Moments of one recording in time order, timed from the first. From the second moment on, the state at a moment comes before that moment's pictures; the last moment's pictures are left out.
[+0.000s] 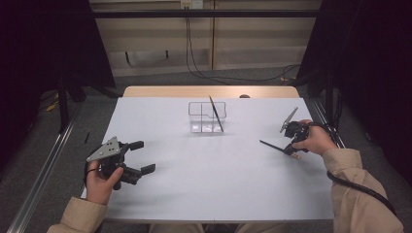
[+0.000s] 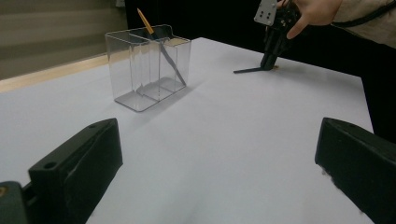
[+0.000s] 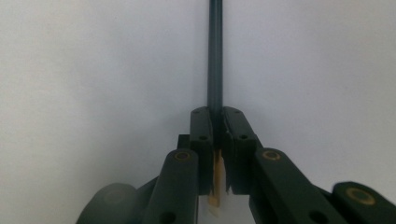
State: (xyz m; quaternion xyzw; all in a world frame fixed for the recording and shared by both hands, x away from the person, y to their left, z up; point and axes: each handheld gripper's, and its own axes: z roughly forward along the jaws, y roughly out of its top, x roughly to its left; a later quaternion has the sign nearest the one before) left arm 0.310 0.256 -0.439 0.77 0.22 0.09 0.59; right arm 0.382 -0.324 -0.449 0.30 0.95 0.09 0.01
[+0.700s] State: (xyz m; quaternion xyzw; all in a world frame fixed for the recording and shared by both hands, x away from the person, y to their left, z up) left arm 0.309 0.253 -0.439 0.77 0.21 0.09 0.59; right arm 0.372 -0.313 -0.437 0.31 0.95 0.11 -0.01
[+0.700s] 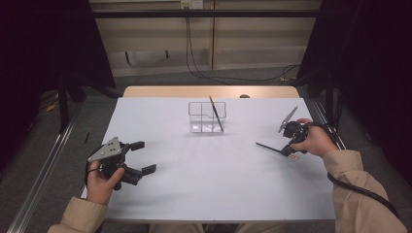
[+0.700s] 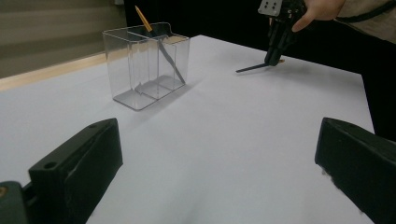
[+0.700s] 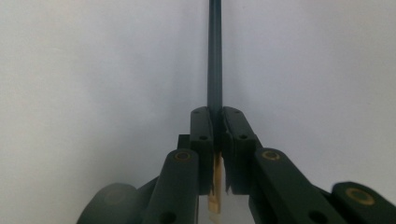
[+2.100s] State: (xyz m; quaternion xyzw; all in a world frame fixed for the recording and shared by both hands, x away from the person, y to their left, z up) left arm 0.312 0.241 -0.442 0.78 0.21 0.07 0.58; right arm 0.352 -0.244 -0.416 0.21 0.97 0.15 -0.01
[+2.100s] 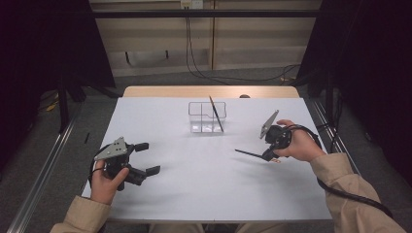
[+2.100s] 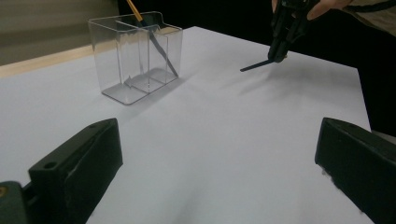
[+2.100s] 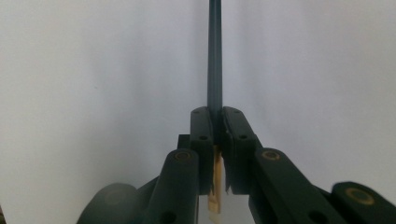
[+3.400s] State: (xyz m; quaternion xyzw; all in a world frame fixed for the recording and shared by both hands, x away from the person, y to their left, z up) left arm 0.319 0.225 -0.439 0.80 0.20 0.05 0.56; right arm 0.340 -0.160 -0.410 0.11 0.98 0.17 -0.01
